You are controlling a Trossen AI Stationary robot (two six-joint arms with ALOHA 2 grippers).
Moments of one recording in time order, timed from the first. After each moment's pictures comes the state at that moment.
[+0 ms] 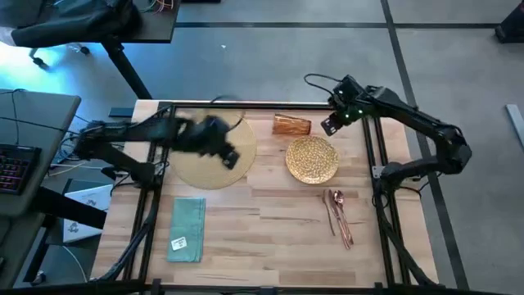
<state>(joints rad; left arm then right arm) 0.12 1.44 1.45 -0.88 -0.20 -0.60 -0.64 1.24 1.20 -1.02 -0.09 0.26</state>
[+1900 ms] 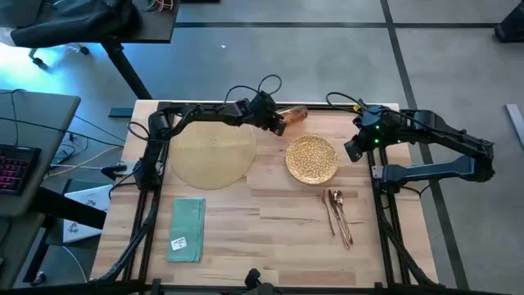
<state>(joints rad) 0.50 2.10 1.47 -0.07 0.16 -0.49 -0.25 0.93 1.20 -1.24 0.03 0.63</state>
